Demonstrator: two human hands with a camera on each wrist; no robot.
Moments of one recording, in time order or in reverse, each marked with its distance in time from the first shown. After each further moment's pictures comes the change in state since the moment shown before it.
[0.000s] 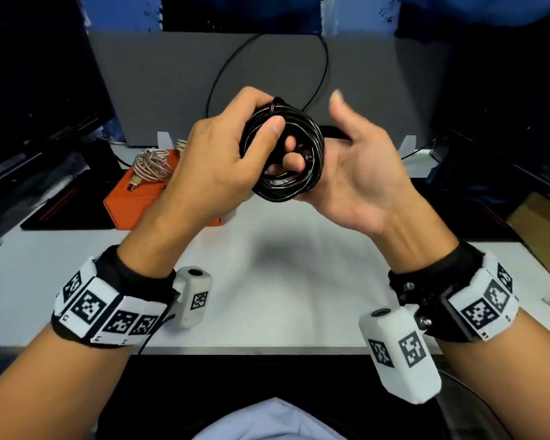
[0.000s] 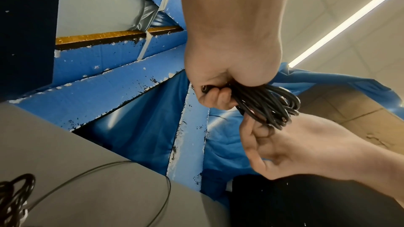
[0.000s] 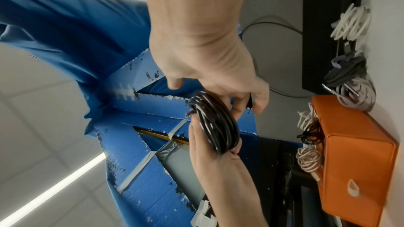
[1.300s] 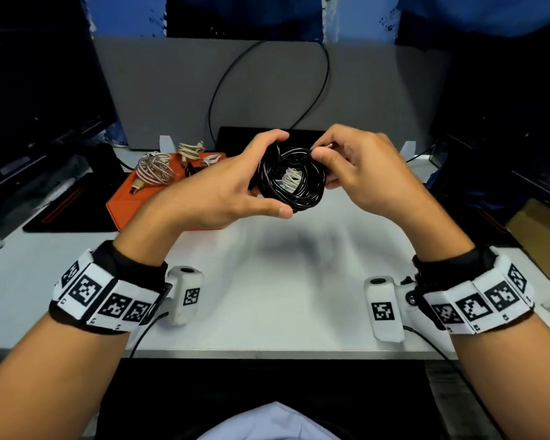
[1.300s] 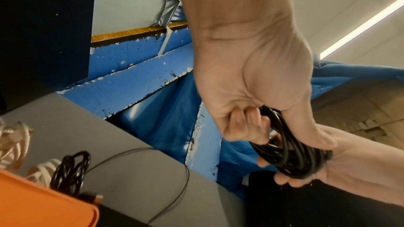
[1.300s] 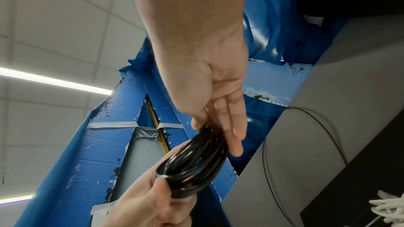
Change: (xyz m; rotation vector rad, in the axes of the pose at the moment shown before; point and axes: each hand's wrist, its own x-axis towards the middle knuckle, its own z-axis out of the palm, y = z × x) left_hand 0.003 -0.040 0.002 -0.152 -0.639 -0.186; right_hand 0.005 -0.006 -0.038 -1.331 0.355 -0.416
